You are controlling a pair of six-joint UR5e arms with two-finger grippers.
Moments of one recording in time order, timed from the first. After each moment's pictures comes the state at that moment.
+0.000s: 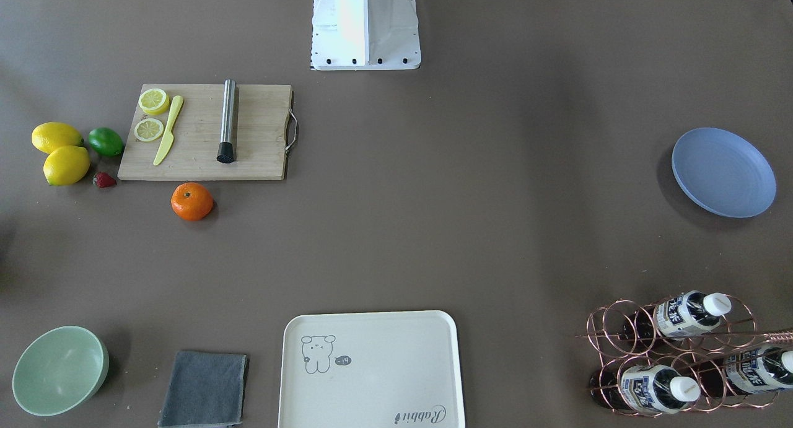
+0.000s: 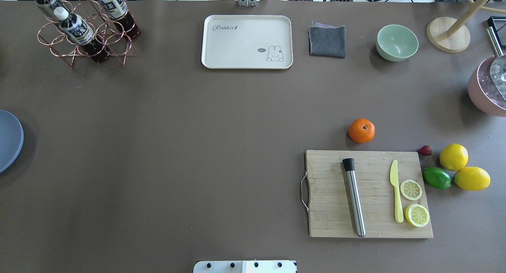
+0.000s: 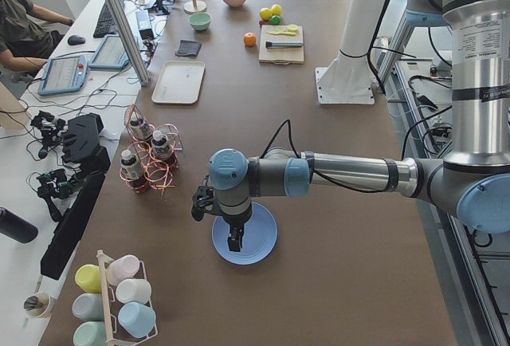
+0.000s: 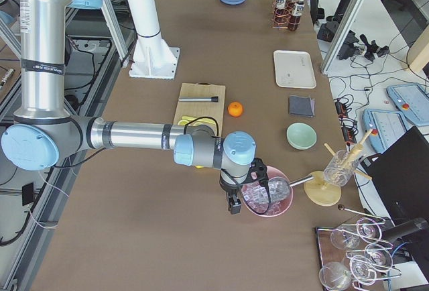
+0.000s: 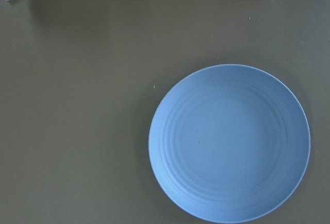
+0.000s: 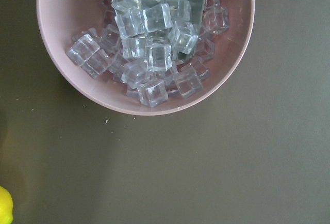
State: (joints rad) left arm -1.59 -1.46 -1.75 -1.46 -2.34 0.12; right arm 1.58 -1.66 1.65 -1.62 2.29 -0.30
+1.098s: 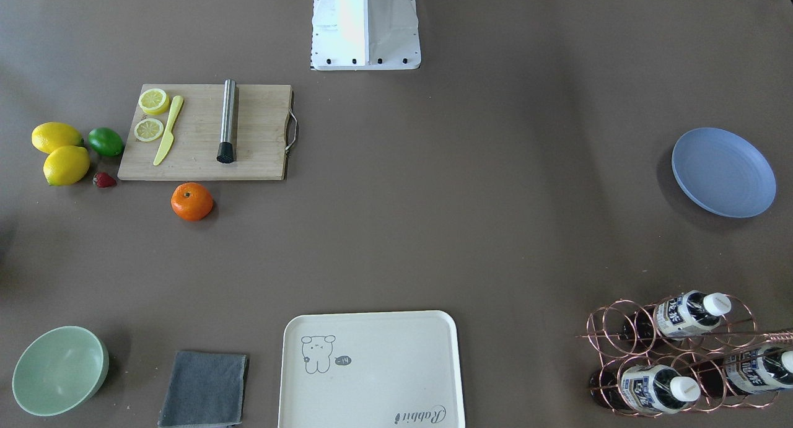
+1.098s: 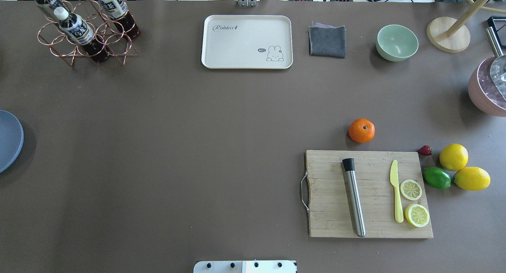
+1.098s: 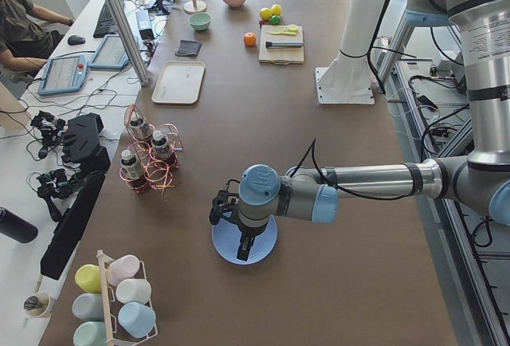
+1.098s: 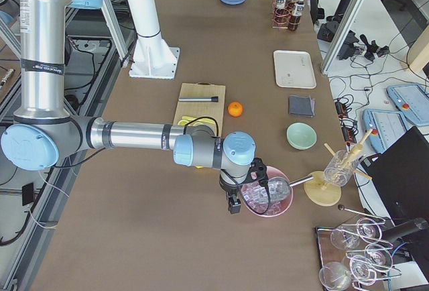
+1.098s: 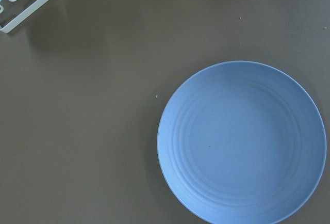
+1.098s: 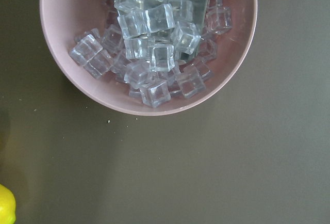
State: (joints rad) left arm -1.59 -1.32 -1.74 -1.80 -2.37 0.14; right arm 1.58 -1.66 1.65 -1.62 2.30 -0.30
